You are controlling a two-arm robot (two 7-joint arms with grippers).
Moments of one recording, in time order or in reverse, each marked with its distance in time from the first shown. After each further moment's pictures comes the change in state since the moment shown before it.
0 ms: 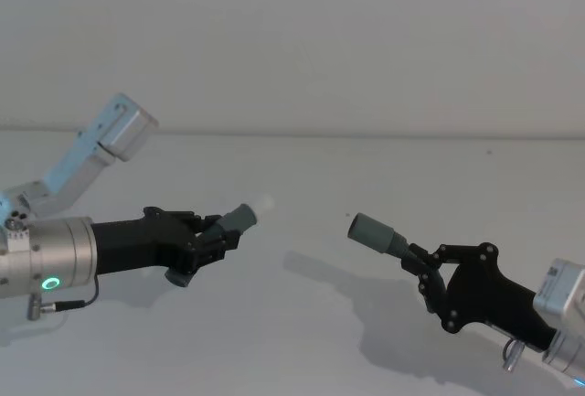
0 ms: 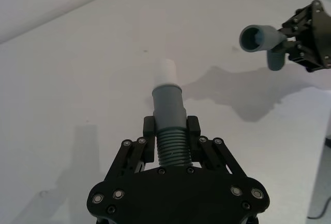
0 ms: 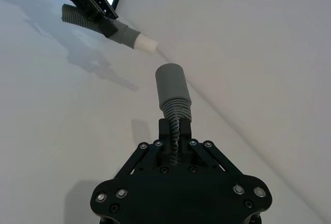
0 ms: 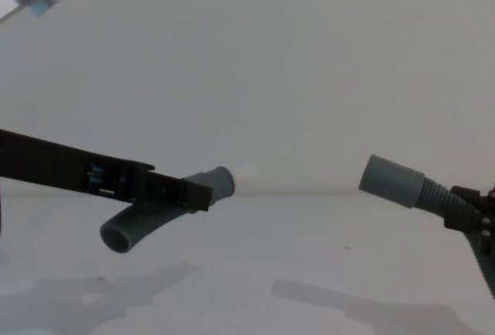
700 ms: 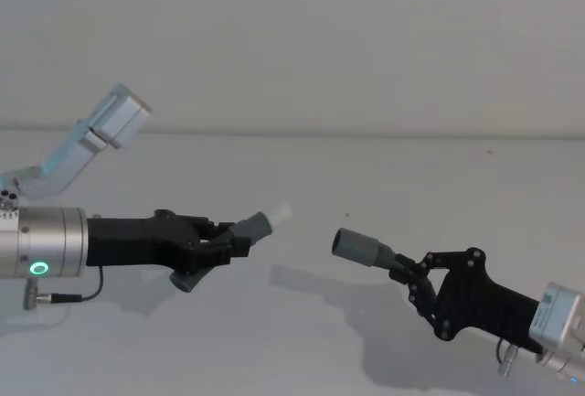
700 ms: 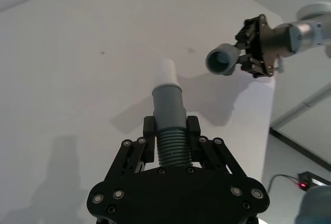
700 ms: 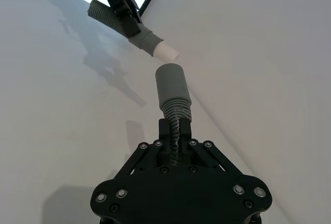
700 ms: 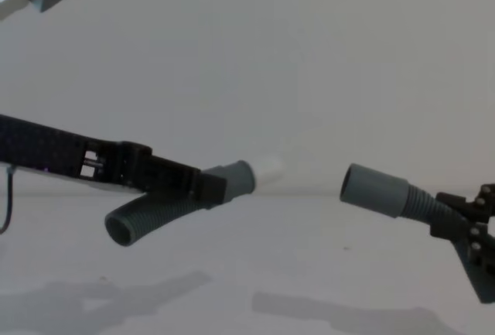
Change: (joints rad) left arm -0.091 0.032 0.039 0.102 -0.104 0.018 -0.200; right arm 0.062 0.004 -0.045 0.068 -0.035 -0.150 0.057
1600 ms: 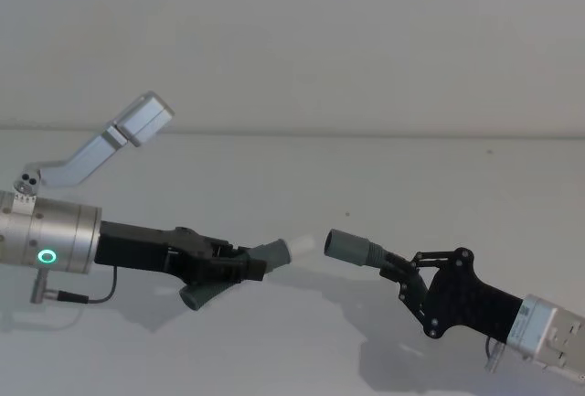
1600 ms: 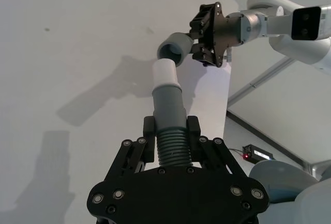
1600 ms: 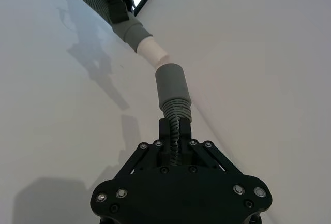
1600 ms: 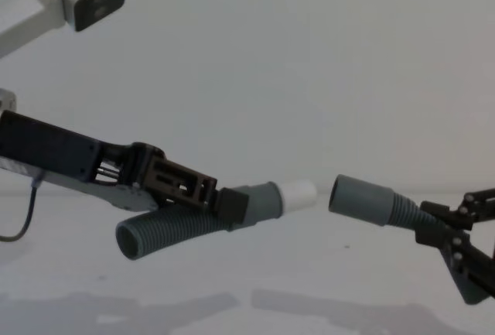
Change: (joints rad) left arm -0.139 0.011 0.122 0.120 -0.059 0.106 -0.172; right arm 0.039 -0.031 -0.027 0.058 -0.113 -0.074 -0.061
